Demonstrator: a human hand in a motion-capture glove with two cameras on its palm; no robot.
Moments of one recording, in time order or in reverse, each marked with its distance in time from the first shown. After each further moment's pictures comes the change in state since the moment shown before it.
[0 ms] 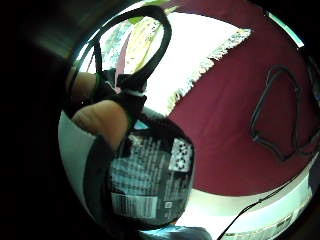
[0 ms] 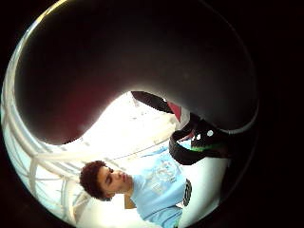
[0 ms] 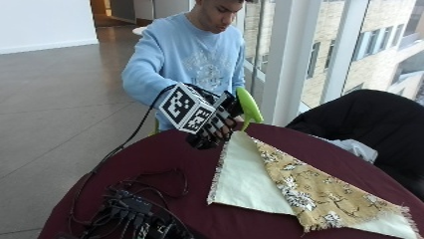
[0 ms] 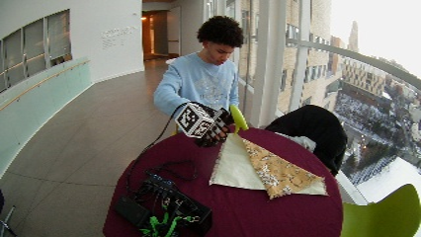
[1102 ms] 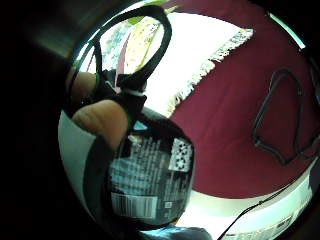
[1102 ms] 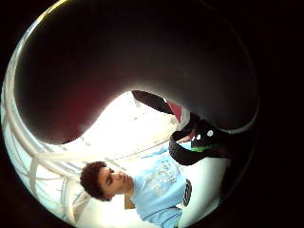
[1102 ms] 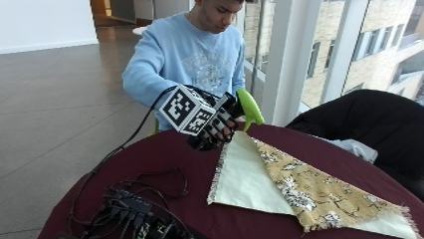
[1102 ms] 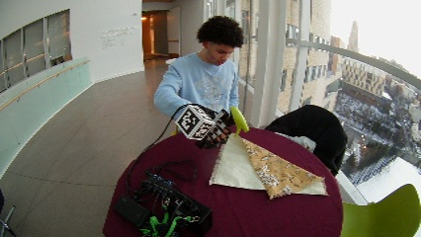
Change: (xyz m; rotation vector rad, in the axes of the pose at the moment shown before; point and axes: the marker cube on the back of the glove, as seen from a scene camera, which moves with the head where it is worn) arm 0.001 -0.006 -0.001 -0.001 -0.011 -0.004
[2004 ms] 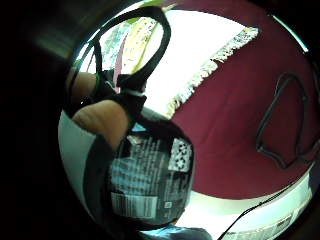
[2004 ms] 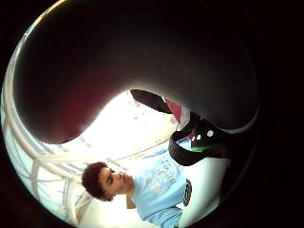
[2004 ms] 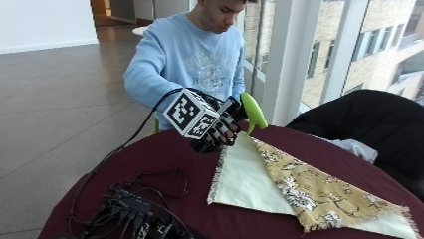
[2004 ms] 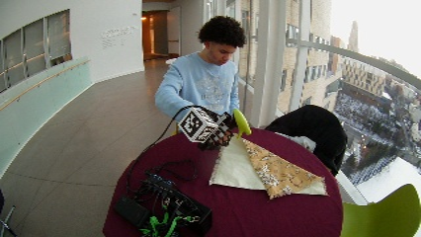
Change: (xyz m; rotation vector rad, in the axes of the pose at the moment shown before) arm 0.001 -0.010 0.007 -0.014 0.001 0.017
